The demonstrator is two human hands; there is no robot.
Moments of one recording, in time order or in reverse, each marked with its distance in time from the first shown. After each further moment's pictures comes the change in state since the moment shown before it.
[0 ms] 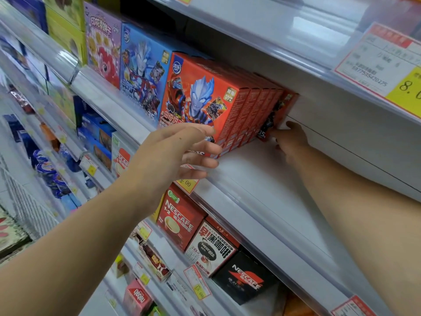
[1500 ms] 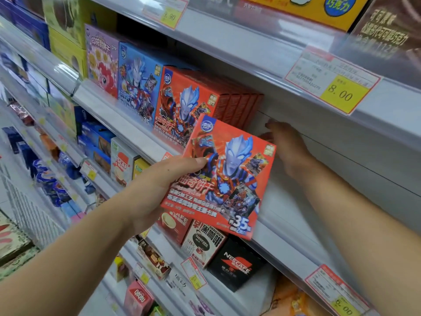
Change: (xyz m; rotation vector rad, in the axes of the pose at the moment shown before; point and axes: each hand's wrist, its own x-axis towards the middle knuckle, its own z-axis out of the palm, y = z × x) left_hand 0.004 -0.021 0.003 0.397 -0.243 -0.156; right_hand -0.088 -0.004 -0.053 0.202 -0.325 -0.164
